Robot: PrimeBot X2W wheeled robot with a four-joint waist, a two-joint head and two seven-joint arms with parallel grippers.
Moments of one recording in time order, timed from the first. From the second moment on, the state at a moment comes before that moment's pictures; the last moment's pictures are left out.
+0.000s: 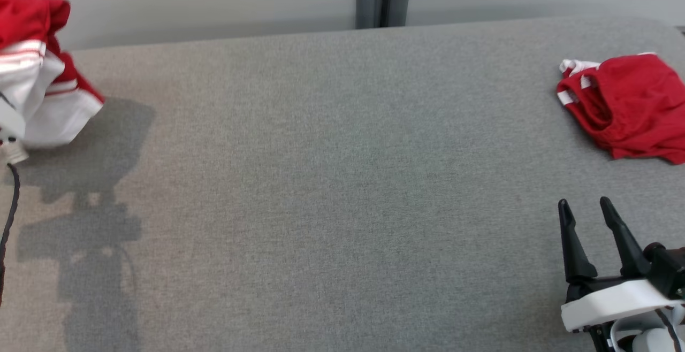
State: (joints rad) left arm -0.85 0.42 0.03 0.84 -0.37 -0.13 -0.08; right arm -0.09 -0.13 0.01 0.24 0.27 0.13 -0.25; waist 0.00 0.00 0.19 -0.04
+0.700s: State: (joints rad) left arm -0.76 0.22 -0.24 0.41 -0.52 -0.12 0.00; right arm -0.03 -0.09 0.02 0.30 0.29 0.13 -0.26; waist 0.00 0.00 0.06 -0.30
